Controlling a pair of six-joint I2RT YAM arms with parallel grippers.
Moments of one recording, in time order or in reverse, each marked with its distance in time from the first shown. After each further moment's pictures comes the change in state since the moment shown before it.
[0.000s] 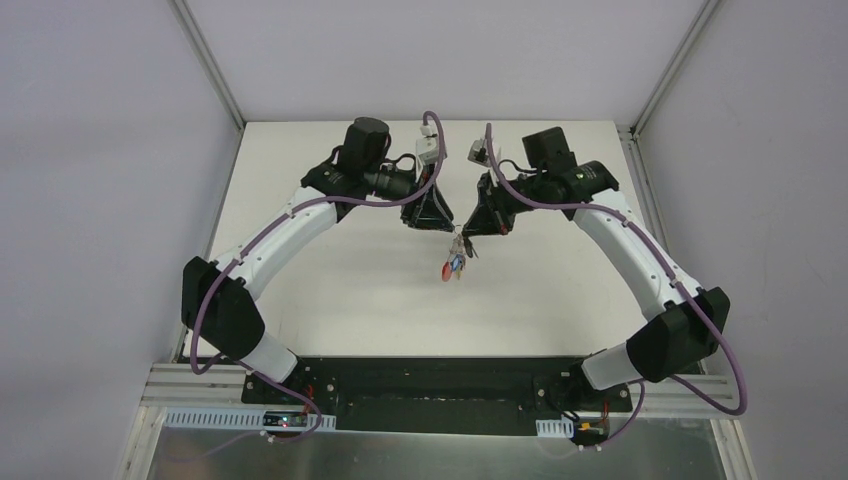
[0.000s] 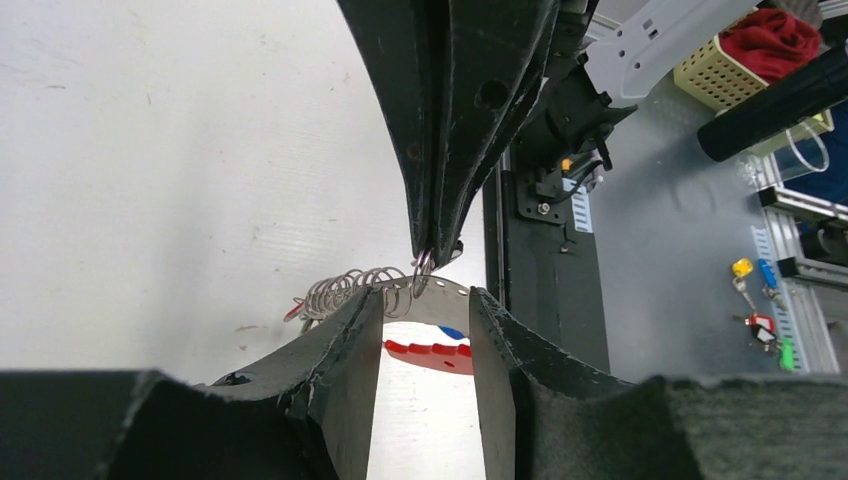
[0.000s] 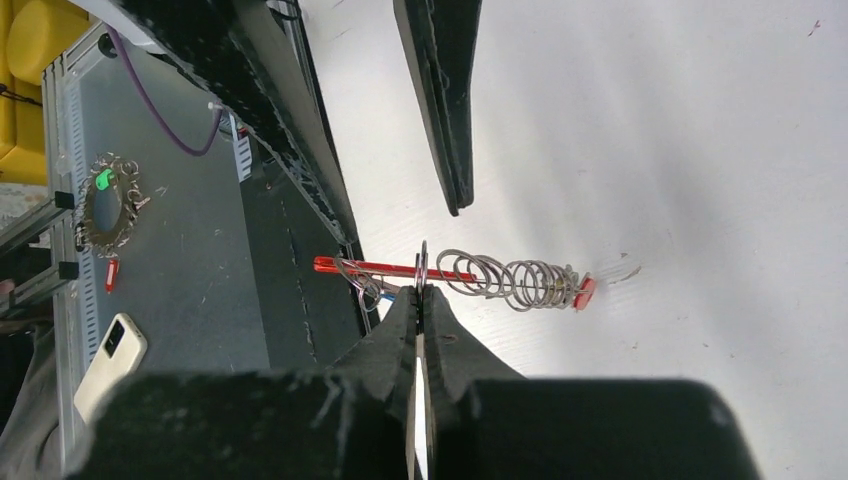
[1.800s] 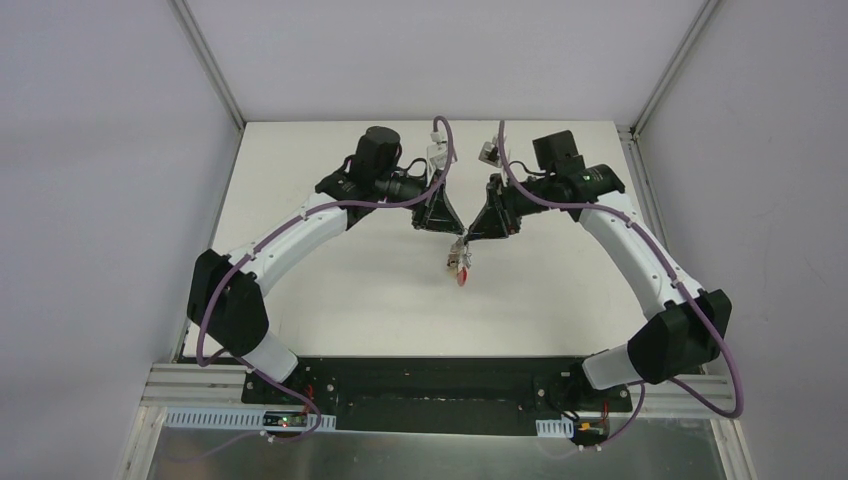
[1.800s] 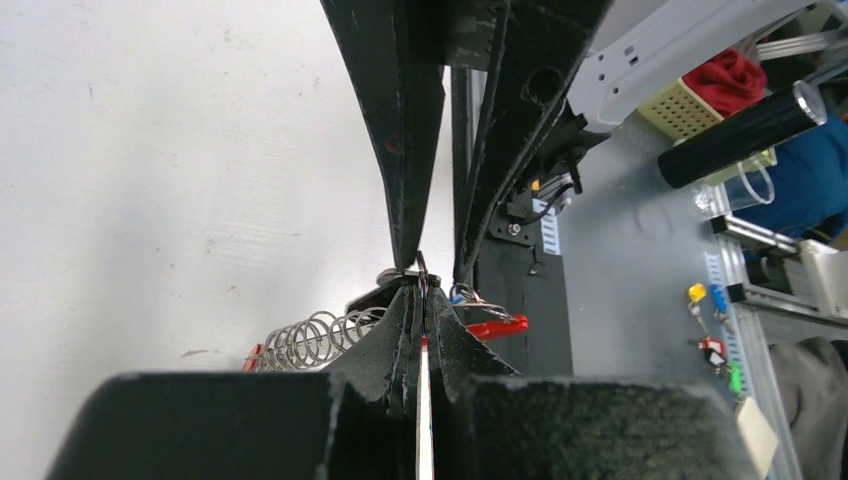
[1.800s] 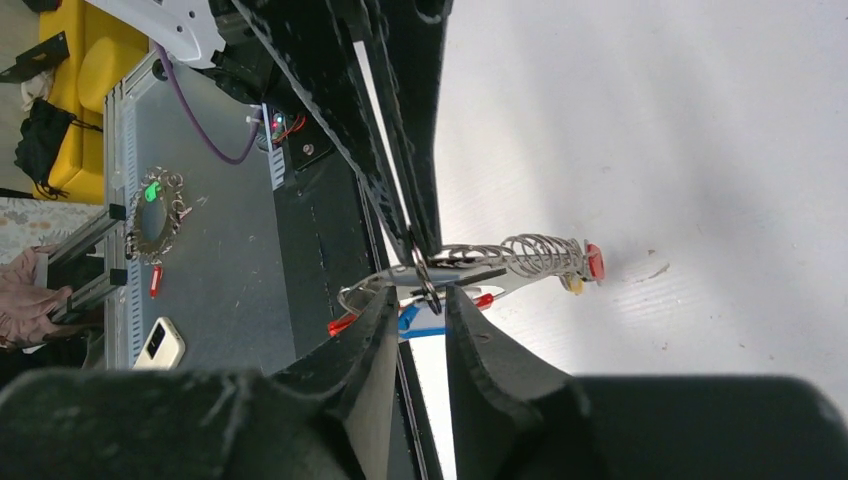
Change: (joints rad) left arm -0.044 0.028 -0.057 0.142 -0.005 -0.137; right arm -0.051 -0.003 -0.044 -0.004 -0.099 0.002
